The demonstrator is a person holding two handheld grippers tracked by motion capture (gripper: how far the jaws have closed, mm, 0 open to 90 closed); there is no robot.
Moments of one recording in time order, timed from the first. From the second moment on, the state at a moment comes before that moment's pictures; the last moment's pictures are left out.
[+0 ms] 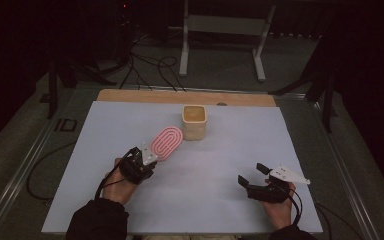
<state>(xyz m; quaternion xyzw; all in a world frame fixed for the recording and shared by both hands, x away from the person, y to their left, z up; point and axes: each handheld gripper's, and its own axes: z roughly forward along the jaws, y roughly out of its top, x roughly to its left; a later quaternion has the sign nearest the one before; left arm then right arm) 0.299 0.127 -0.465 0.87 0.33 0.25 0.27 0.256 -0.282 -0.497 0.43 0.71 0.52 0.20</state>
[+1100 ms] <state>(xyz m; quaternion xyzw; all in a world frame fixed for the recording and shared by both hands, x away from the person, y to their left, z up) 0.285 0.097 -0.467 0.84 0.32 0.30 0.34 0.276 -0.243 -0.464 0.43 0.72 0.53 0.15</state>
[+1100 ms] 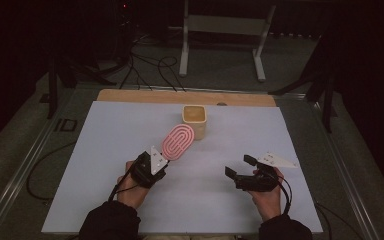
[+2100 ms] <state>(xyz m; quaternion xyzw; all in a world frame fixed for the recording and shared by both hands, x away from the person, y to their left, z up) 0.293 0.071 -0.461 0.82 0.32 0.31 0.36 0.299 -0.202 -0.438 0.41 0.72 0.55 0.12</state>
